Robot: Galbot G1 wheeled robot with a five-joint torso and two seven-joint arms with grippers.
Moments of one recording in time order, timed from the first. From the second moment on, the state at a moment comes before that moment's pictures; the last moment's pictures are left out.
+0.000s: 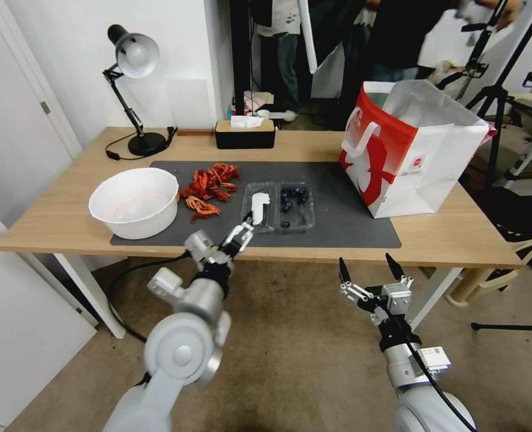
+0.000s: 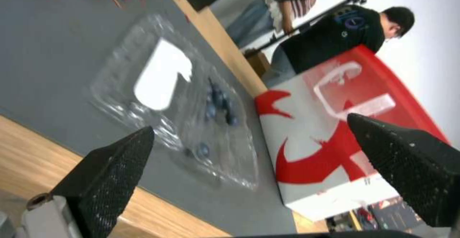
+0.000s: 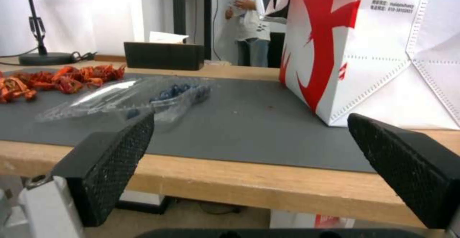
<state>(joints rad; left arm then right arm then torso) 1.18 -1.32 -0.08 -2.14 -1.23 0.05 -0.52 -1.65 1.21 0.40 2.11 0.17 0.19 0.19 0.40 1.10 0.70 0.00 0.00</state>
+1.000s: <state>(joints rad) 0.97 -1.42 0.00 -1.93 -1.31 0.13 -0.60 -1.67 1.23 0.38 2.08 0.14 0.21 0.19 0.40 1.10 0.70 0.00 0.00</state>
